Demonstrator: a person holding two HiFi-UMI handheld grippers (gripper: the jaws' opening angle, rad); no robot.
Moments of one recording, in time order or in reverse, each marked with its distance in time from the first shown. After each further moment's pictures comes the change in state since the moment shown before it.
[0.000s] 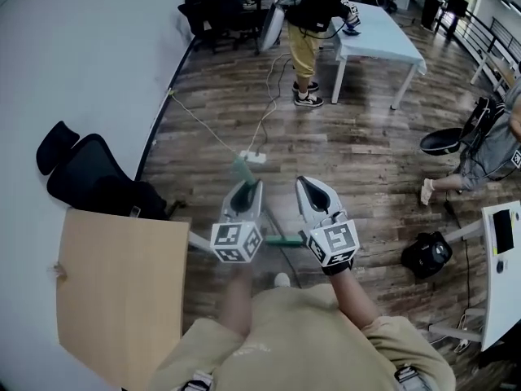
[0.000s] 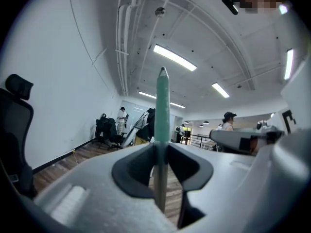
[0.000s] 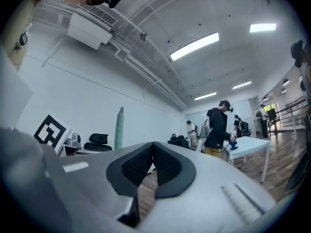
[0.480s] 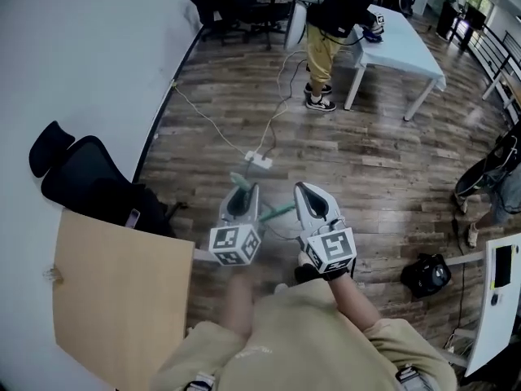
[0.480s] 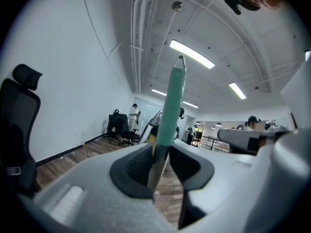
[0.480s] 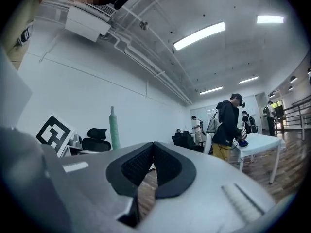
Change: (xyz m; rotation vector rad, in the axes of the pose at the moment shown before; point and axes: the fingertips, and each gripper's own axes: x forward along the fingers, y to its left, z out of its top) left arm 0.083 0.140 0.002 -0.074 0.005 0.091; right arm 0.152 -0.011 -0.030 -0.018 0.039 0.022
